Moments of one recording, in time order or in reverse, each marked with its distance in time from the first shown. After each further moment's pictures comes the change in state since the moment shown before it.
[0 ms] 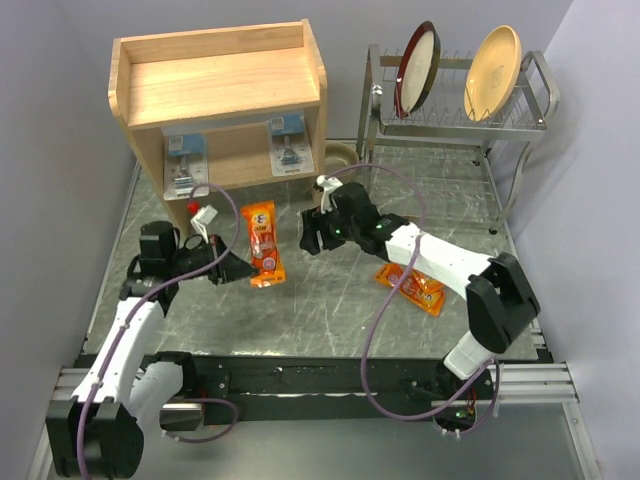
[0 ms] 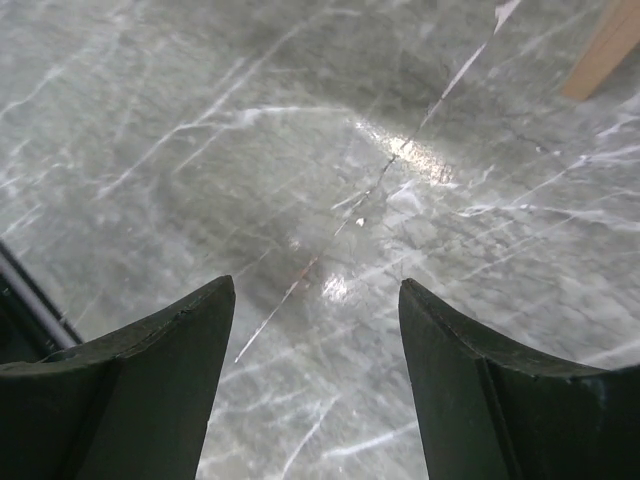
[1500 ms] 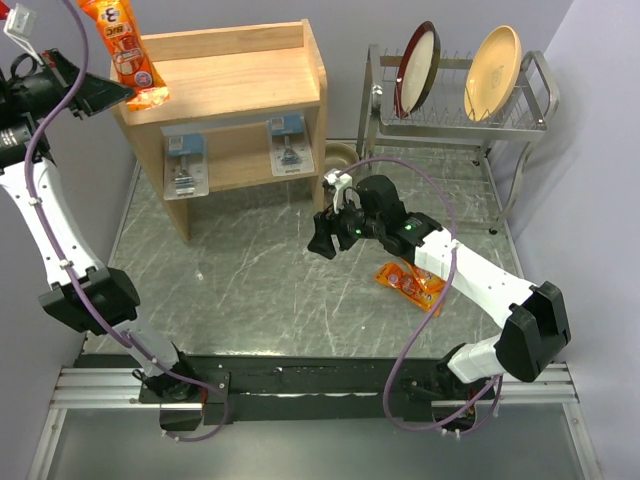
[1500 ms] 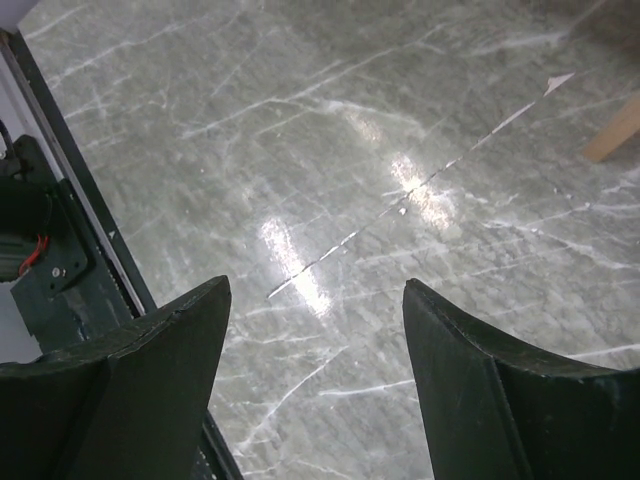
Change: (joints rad) left arm 0.562 0.860 1.638 -0.071 0.362 -0.180; right arm -0.044 -0.206 0.000 -0.119 -0.209 -0.193
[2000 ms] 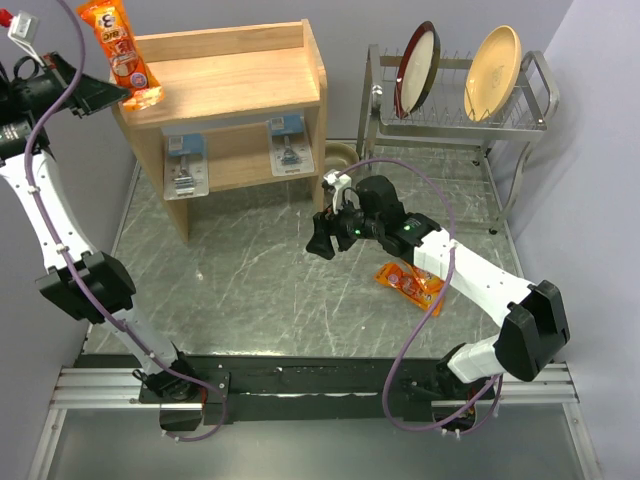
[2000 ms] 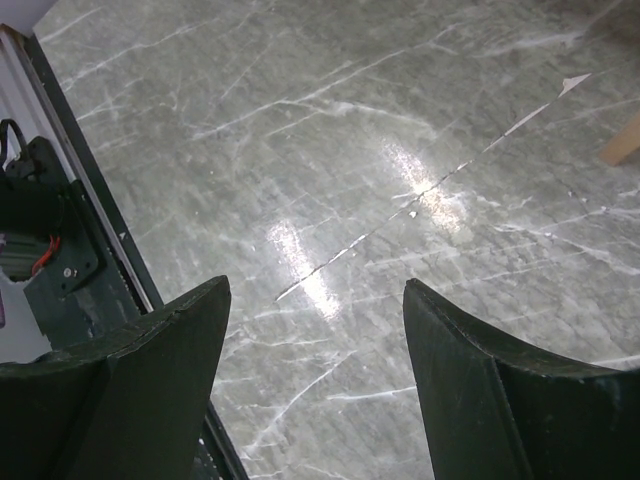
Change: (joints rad) left arm 0.008 0.105 0.037 -0.024 -0.014 0.025; right arm 0.000 0.006 -0.009 0.021 -0.021 0.018
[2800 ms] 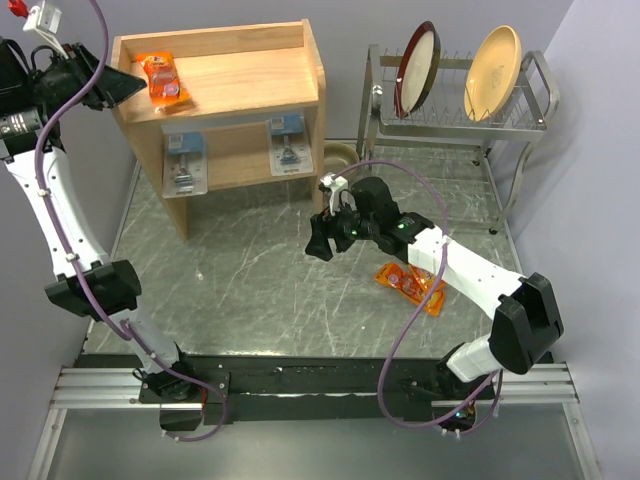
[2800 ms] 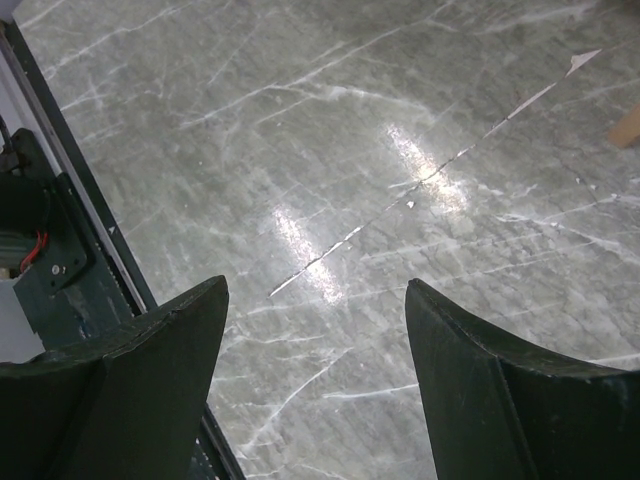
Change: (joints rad) left arm -0.096 0.003 0.179 -0.376 -0.293 0.318; right arm -0.001 0.043 0.000 0.000 0.003 0.000
